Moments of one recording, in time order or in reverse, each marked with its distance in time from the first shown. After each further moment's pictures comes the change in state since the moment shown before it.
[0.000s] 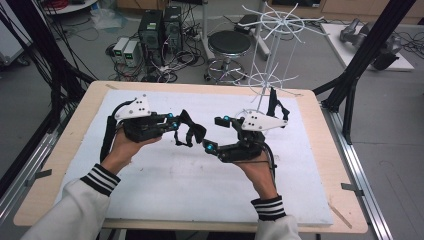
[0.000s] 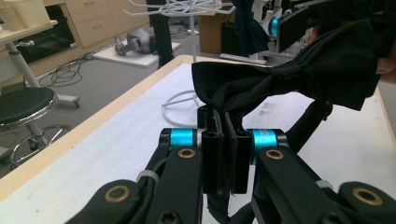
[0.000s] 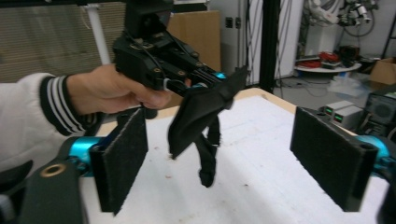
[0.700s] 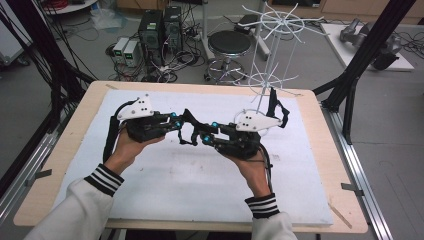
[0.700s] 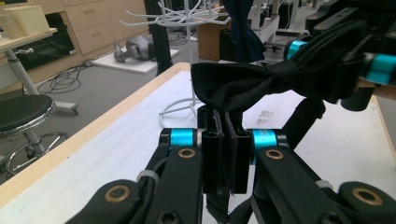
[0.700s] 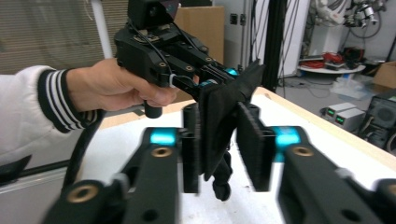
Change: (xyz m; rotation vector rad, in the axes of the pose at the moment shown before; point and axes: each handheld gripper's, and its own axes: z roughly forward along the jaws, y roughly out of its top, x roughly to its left) left arm -0.003 0.003 0.002 -0.025 -0.009 0.007; right arm 0.003 0.001 0.007 0.023 -0.006 -0.045
